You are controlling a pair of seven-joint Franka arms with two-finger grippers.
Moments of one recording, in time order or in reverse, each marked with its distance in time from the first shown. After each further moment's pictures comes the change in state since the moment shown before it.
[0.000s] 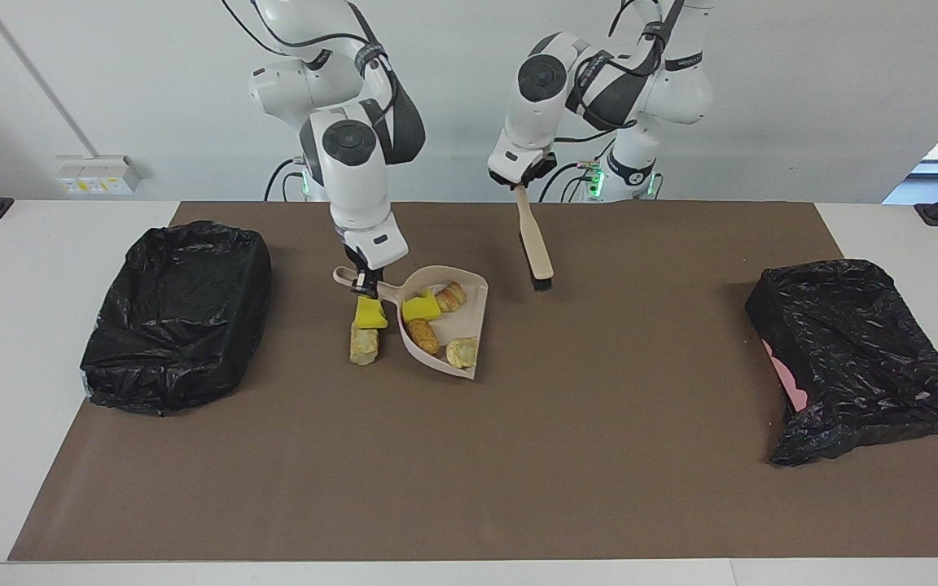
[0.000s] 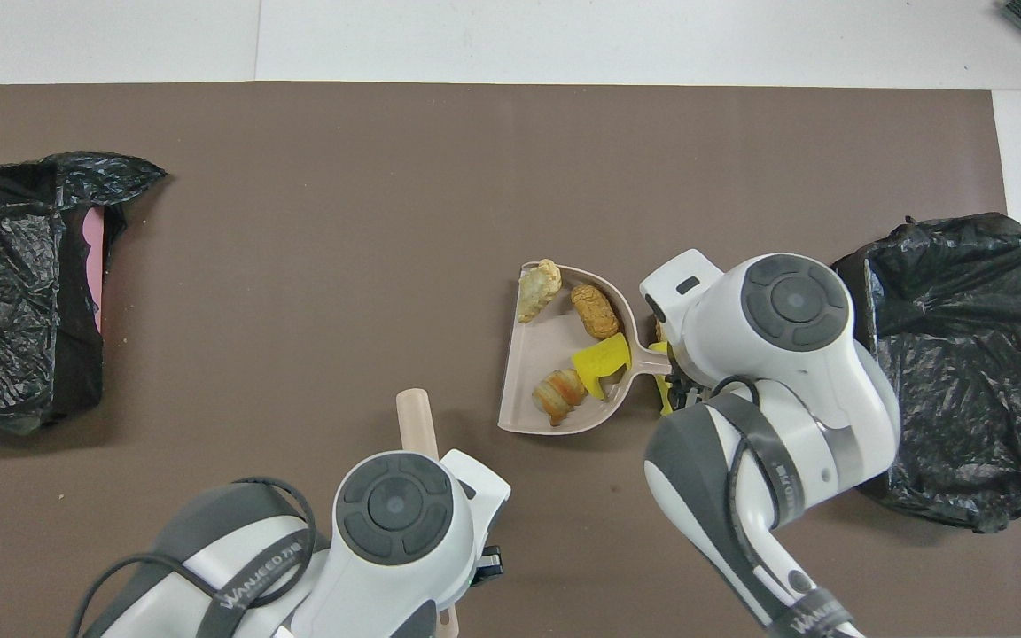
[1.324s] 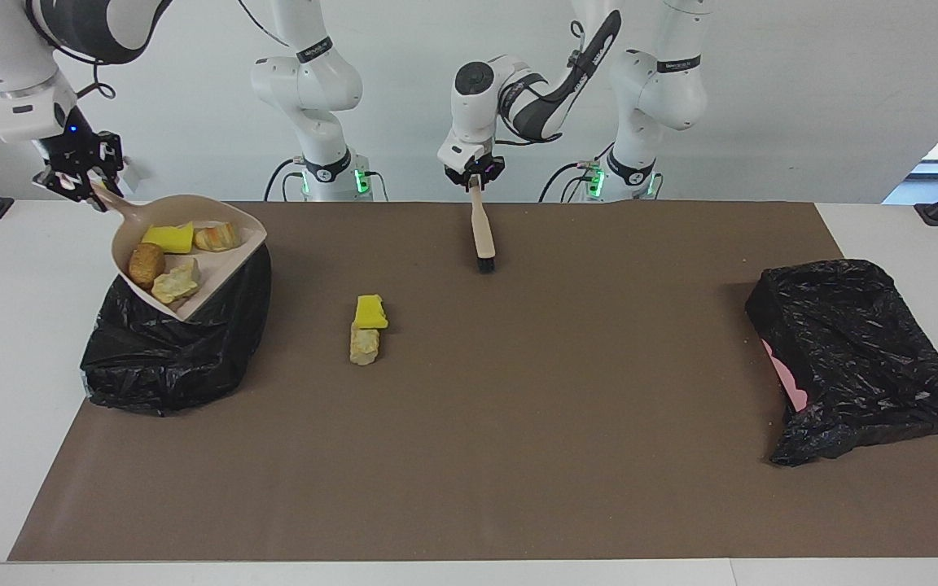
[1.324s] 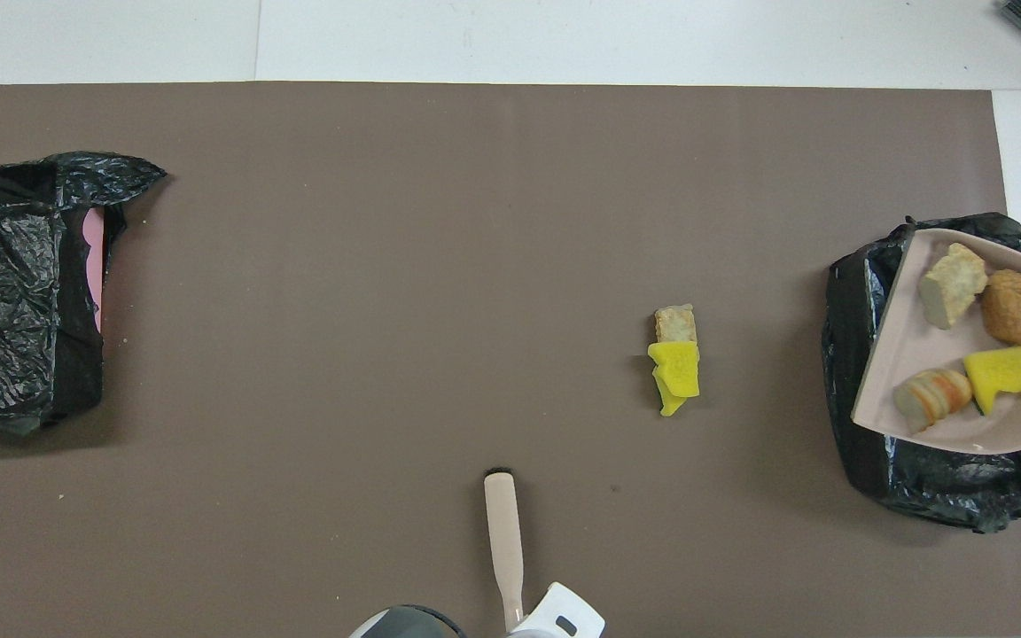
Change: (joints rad) left arm -0.317 0.101 0.003 -0.160 0.001 0.367 -0.179; right arm -0.452 -0.242 -0.317 0.119 -0.104 -0.259 -0.547
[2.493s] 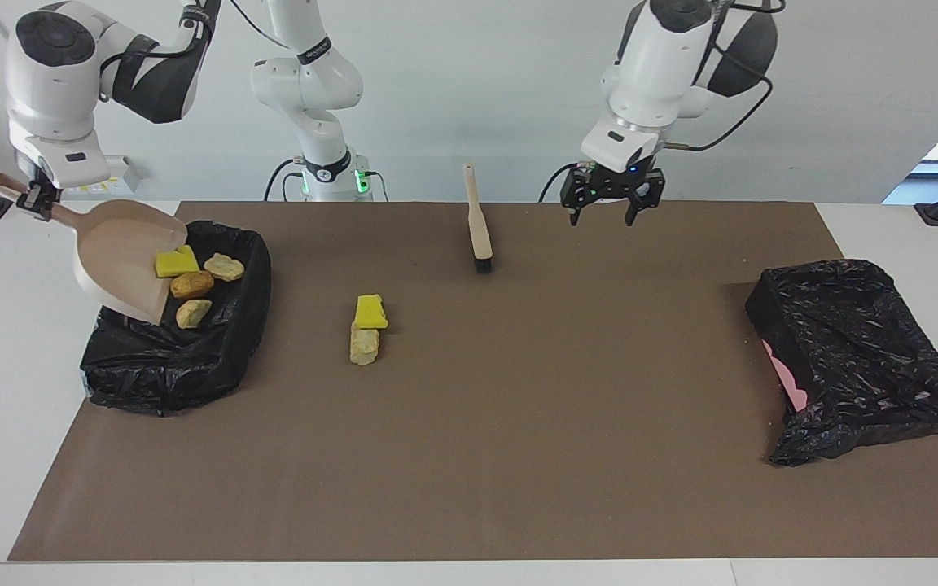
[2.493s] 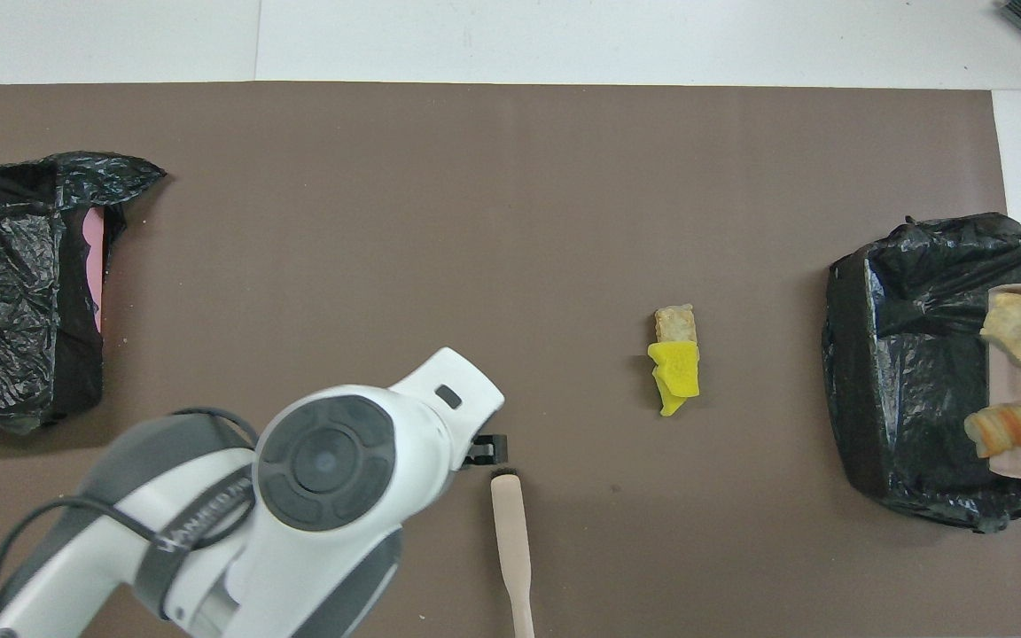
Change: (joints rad) left arm 0.735 -0.035 0.034 0.578 0.223 -0.433 0.698; right arm 0.105 0.056 0.030 -0.054 -0.552 0.128 -0.110
